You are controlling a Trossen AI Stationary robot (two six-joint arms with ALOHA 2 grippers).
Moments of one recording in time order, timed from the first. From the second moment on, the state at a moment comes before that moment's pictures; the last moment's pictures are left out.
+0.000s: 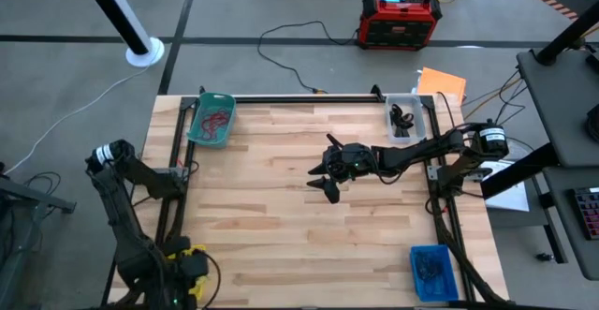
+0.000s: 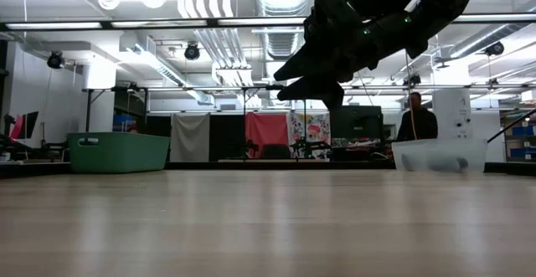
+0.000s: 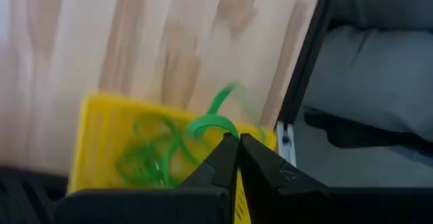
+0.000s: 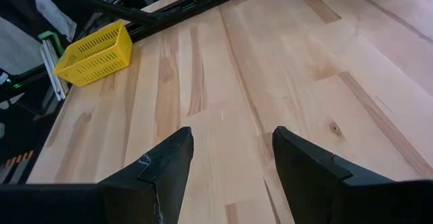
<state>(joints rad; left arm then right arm) -1.14 1.57 1.29 -1.07 -0.13 -1.44 -0.05 1.60 0.76 0.42 -0.13 0.36</state>
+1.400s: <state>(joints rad) -1.15 1.72 1.34 -1.17 -0.93 -1.17 -0.03 1.59 0.76 0.46 -0.14 0.13</state>
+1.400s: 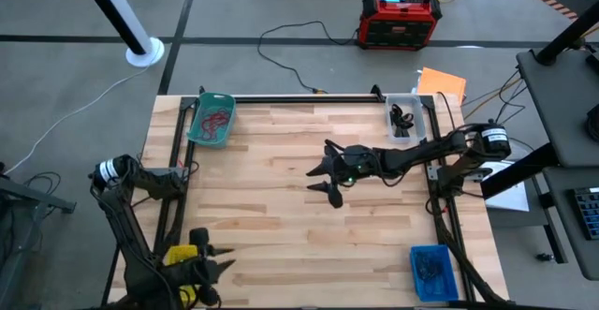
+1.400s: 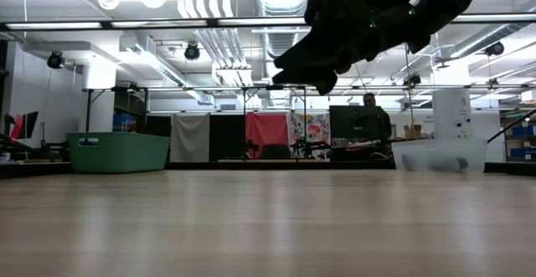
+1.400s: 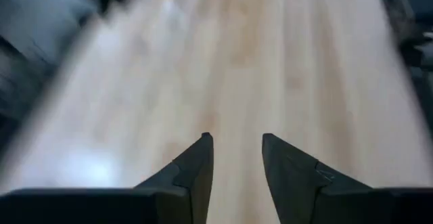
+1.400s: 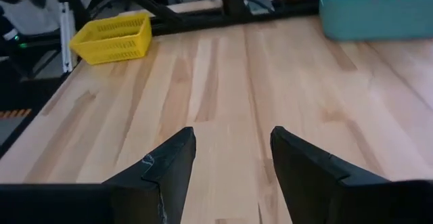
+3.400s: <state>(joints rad) -0.26 0.13 0.15 0.04 -0.34 0.30 -0.28 0.89 0.19 0.83 -0.24 -0.12</state>
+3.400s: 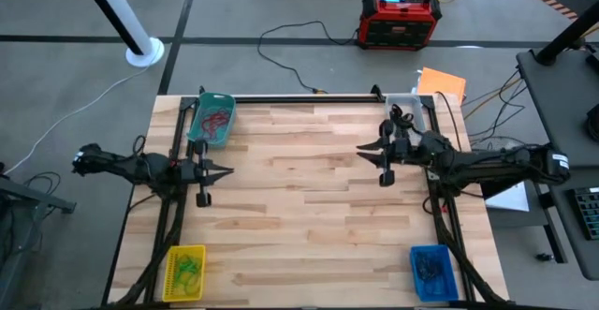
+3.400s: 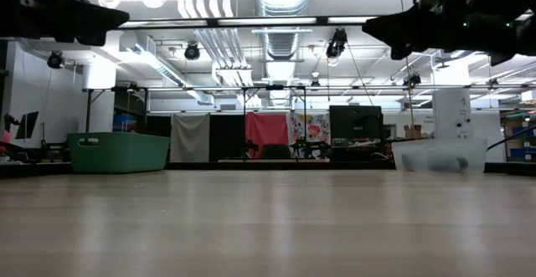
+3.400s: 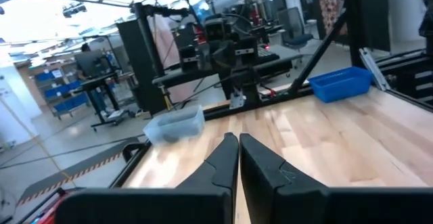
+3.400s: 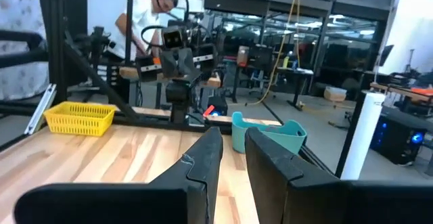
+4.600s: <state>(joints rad) -0.26 0.00 0.02 0.05 -0.31 0.20 -0.29 0.34 0.01 0.79 -0.35 0.02</state>
